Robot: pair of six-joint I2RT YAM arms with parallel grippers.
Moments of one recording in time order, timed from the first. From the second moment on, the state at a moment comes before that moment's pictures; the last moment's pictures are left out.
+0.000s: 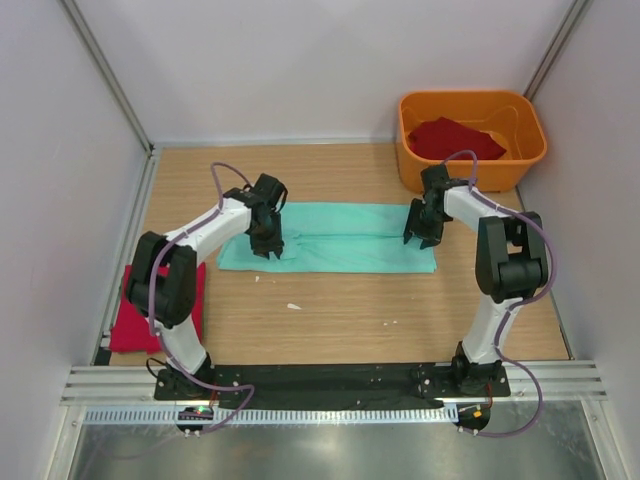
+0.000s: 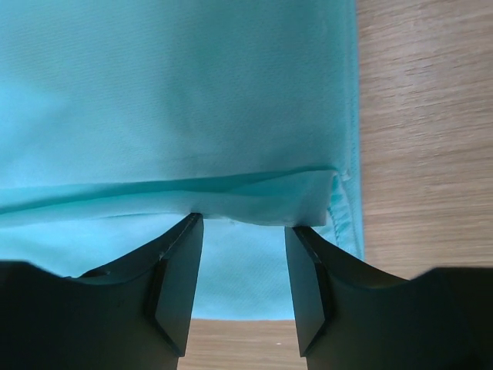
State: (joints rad) left arm -0.46 1.78 1.30 -0.80 -0.03 -0.51; right arm 0.12 1.86 1.28 -0.67 -0.07 0.41
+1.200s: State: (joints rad) left arm -0.18 1.77 1.27 -0.80 0.06 -0.57; right arm 0.27 1.90 1.32 -0.70 0.02 0.37
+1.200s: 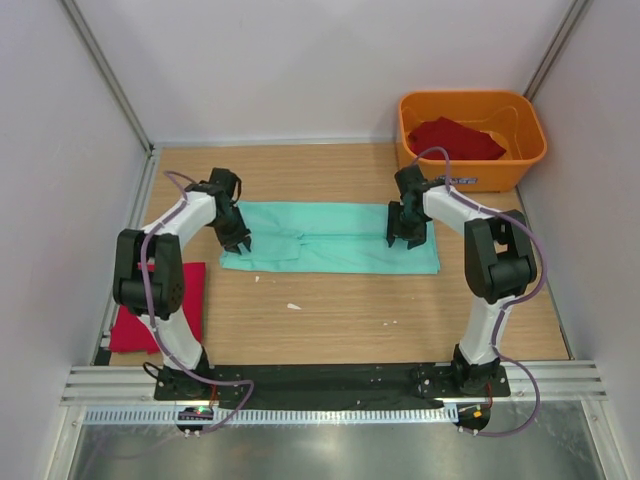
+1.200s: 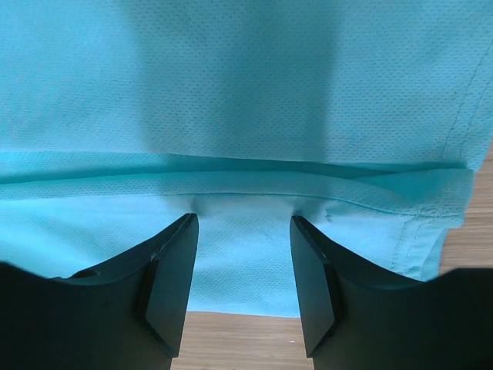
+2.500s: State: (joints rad) left arm -0.11 1.76 1.18 -0.74 0.11 -0.54; right arm 0.27 1.81 1.27 -0.70 -0.07 0.40
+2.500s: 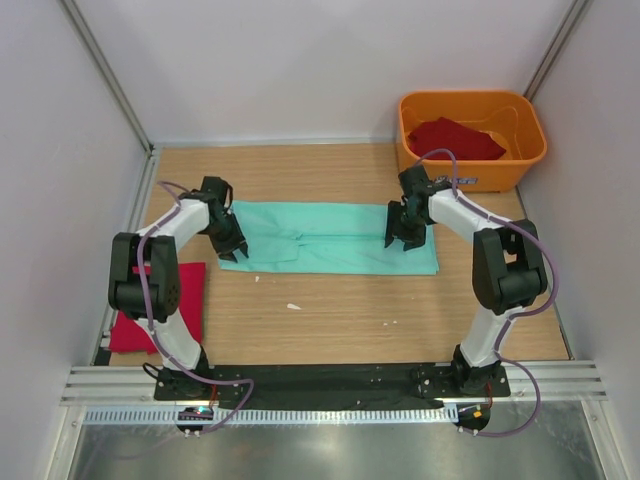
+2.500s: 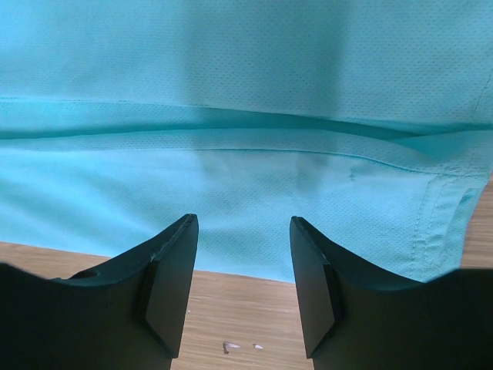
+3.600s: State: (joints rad) left arm -0.11 1.76 1.16 -0.74 0.07 -0.53; right arm 0.27 1.81 1.24 -0.69 -0.05 0.42
